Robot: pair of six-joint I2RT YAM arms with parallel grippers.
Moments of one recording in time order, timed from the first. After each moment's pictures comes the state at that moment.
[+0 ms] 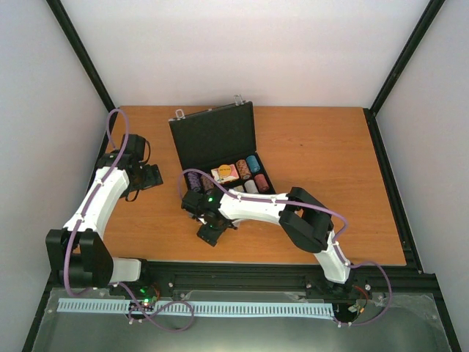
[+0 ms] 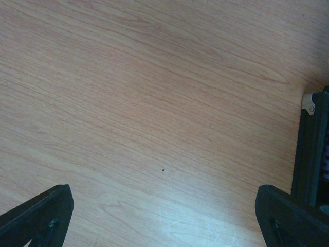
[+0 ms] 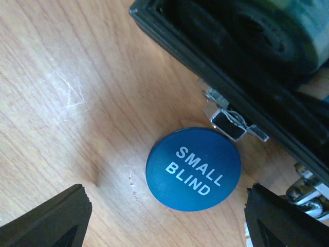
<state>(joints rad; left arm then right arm) -0.04 1.32 1.08 -0.99 -0.19 -0.45 1.16 2.10 1.58 -0.94 0.05 0.13</state>
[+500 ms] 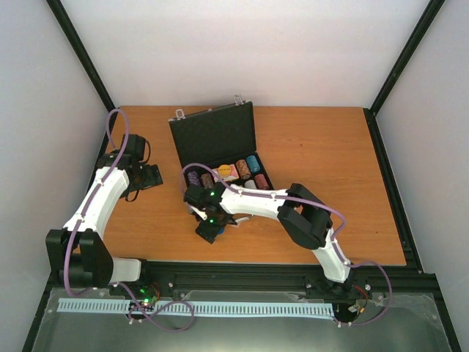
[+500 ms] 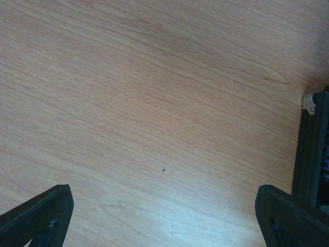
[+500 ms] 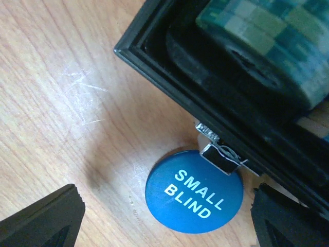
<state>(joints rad) -0.04 1.32 1.08 -0.99 -0.20 -0.45 1.12 2.12 1.59 -0.90 -0.03 0.11</state>
